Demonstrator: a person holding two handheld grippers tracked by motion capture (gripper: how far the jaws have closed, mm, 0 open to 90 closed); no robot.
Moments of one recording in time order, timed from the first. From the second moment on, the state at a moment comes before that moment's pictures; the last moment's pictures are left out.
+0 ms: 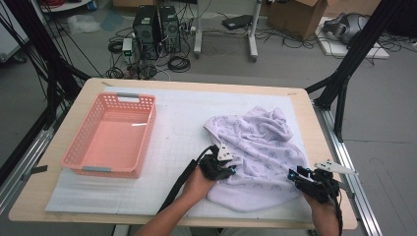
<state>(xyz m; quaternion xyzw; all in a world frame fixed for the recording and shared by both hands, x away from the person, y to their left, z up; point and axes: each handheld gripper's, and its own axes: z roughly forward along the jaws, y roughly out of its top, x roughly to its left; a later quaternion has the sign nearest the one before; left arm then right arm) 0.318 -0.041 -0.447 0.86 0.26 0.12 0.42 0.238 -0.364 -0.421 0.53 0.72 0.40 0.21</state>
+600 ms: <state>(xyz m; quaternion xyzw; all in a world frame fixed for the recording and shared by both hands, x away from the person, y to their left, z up) 0.361 0.072 -0.438 0.75 0.44 0.17 0.47 0.254 -0.351 -0.421 0.53 0.71 0.40 0.21</state>
